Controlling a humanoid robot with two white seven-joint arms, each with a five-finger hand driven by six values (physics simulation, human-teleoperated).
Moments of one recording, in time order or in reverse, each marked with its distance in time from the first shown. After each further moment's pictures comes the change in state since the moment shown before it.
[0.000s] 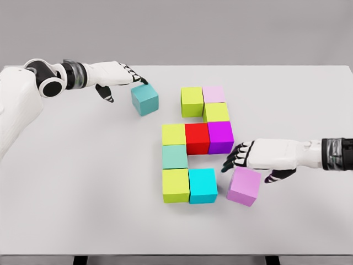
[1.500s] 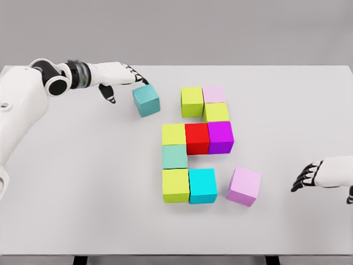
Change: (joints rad) left arm -0.020 -0.049 0.005 0.084 0.000 0.000 -0.001; right arm -0.408 -0.362 0.589 0.076 -0.053 -0.046 0.000
